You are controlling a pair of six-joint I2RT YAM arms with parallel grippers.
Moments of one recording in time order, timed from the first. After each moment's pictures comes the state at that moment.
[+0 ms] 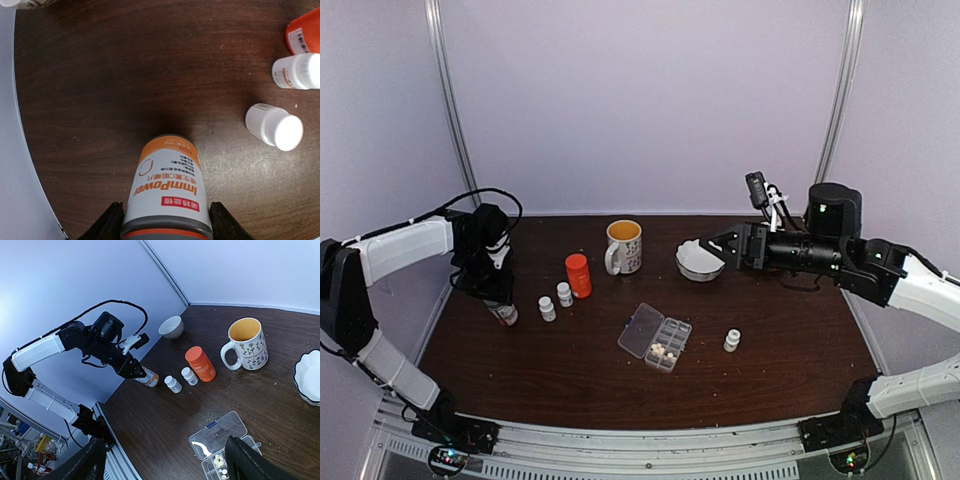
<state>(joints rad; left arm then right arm) -0.30 1.49 1.12 -0.97 -0.11 -0.17 0.78 1.05 0.96 -0.15 -0.25 0.54</state>
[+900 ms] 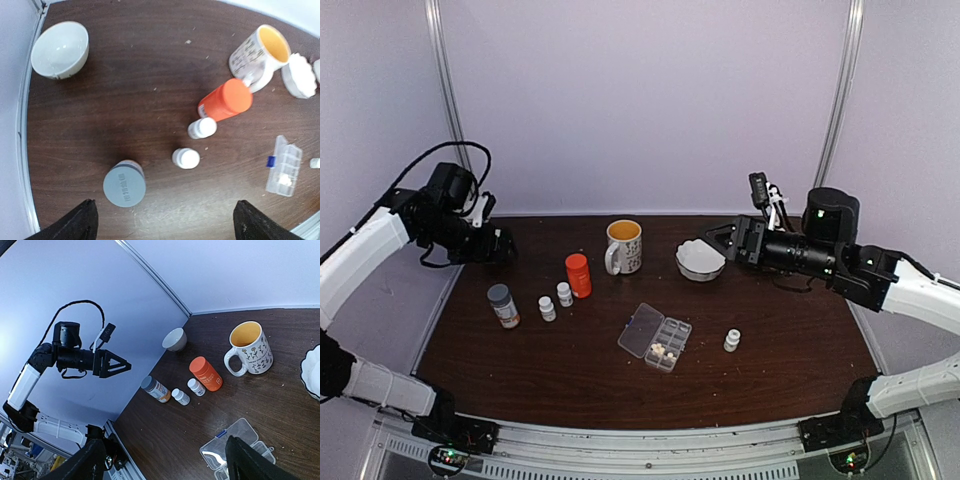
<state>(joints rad) -0.29 1.26 1.23 -0.95 0.03 -0.26 0.78 1.05 0.91 -0.02 -0.22 0.67</state>
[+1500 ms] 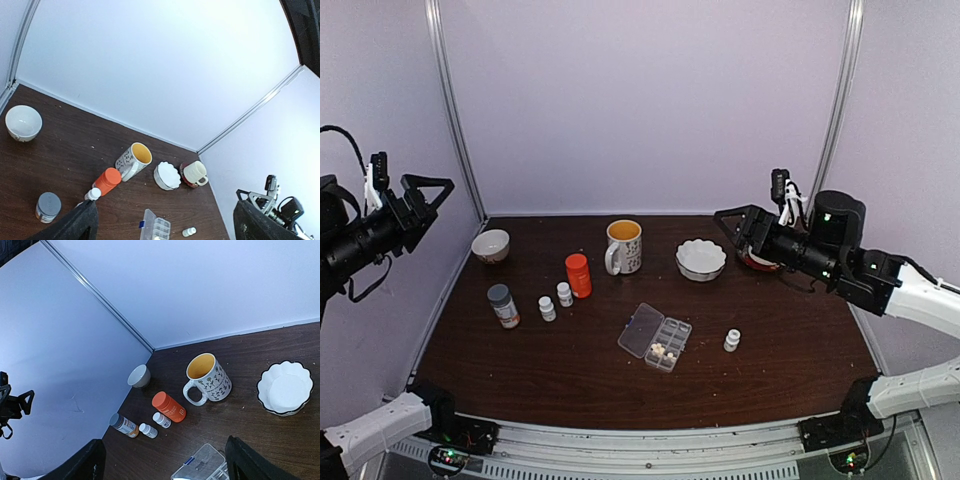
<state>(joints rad) -0.29 0.65 1.20 -0.70 0.16 -0.71 0.77 1.03 0.88 0.02 0.06 0.68</state>
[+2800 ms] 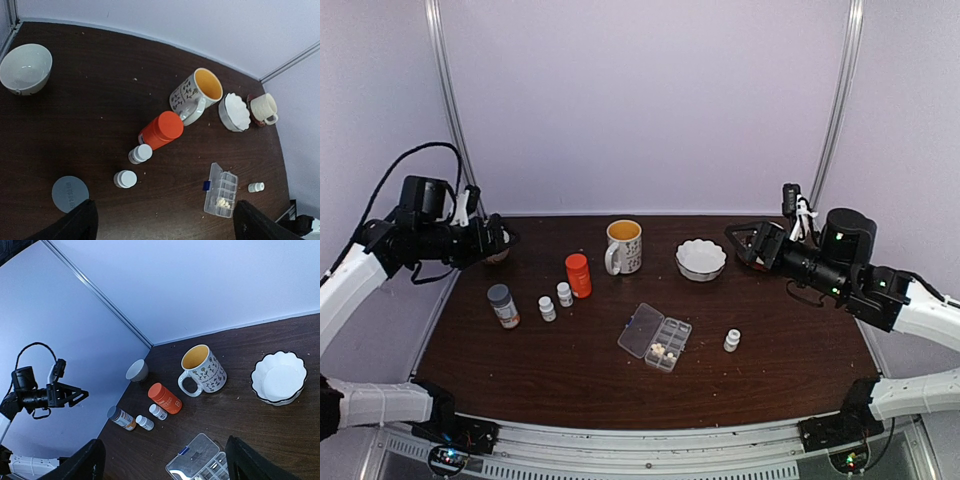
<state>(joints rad) -0.29 0.99 1.07 -0.68 0.21 -0.49 0.77 0.92 0.76 0.03 0.06 0.69</state>
